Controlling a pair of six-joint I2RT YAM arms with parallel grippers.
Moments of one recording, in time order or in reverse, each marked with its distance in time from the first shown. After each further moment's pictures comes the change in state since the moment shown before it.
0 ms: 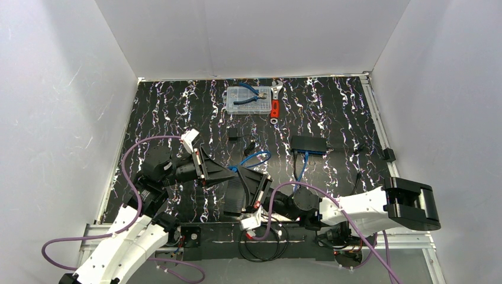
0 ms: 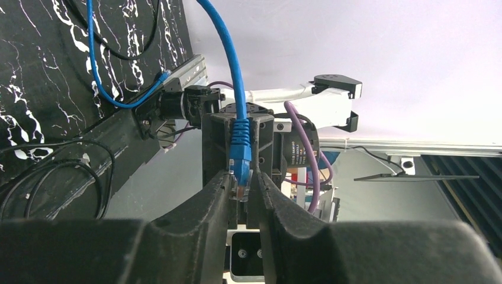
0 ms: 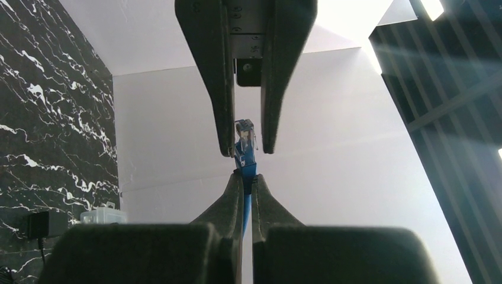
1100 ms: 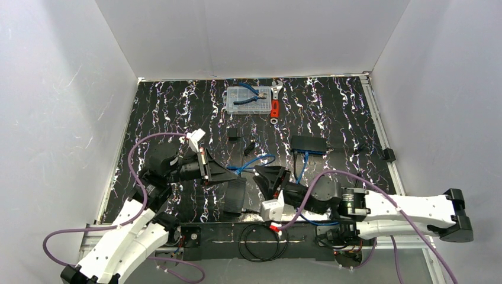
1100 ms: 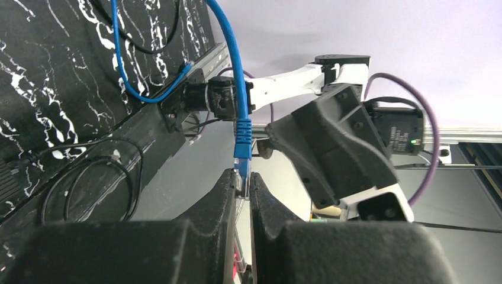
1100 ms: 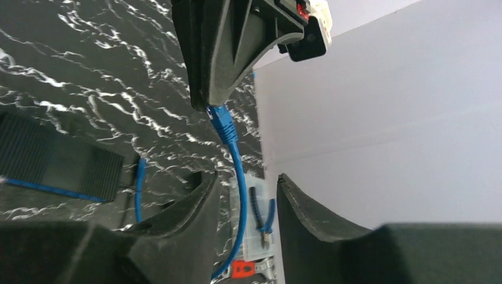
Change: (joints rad) left arm 0.001 0.064 -0.012 0.001 0.039 0.126; right arm -0.004 -0.447 0.231 -1.018 -0.019 0.589
